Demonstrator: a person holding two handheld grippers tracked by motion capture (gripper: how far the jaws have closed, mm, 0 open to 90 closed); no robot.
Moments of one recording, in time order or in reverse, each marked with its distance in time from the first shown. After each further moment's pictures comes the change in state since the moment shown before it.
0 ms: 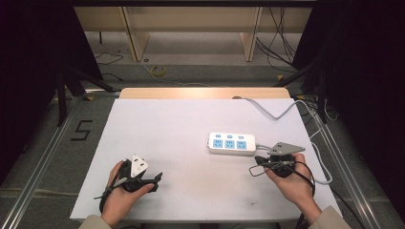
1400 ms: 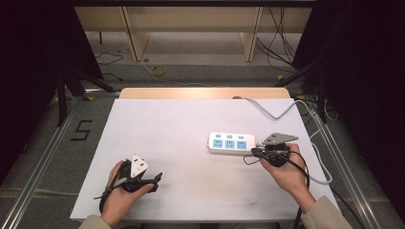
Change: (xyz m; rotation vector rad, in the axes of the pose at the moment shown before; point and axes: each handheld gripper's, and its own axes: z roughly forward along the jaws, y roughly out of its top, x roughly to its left) left arm 0.000 0.000 0.000 -0.002 0.000 0.002; right arm -0.007 0.025 0.014 0.020 -0.011 0.005
